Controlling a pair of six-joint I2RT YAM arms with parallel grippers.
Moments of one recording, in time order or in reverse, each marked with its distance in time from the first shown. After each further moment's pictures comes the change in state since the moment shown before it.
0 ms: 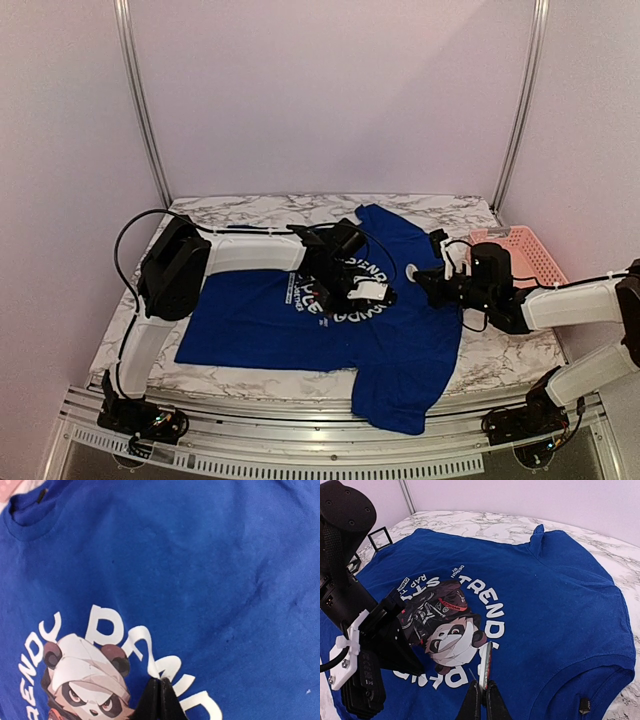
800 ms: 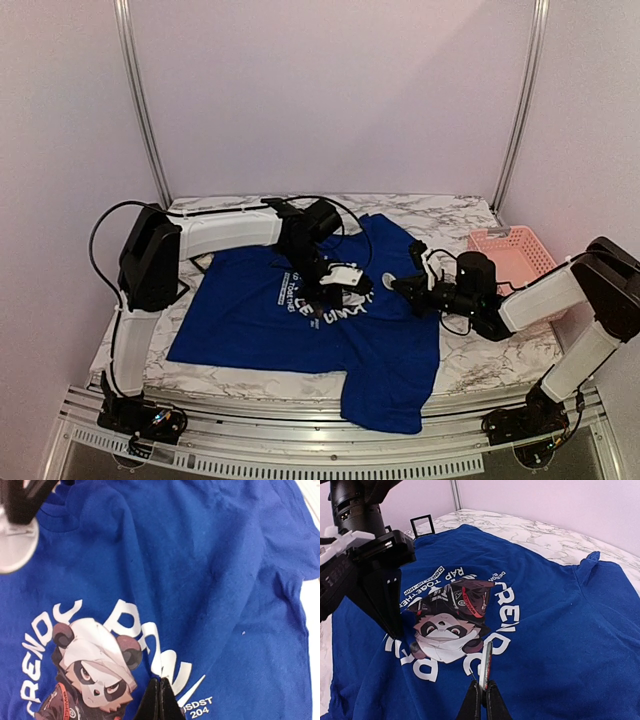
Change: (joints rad) left arm 0.088 -0.111 0.014 -0.327 0.166 0.110; right arm 0.040 0.236 -0.008 0.325 -0.166 -0.087
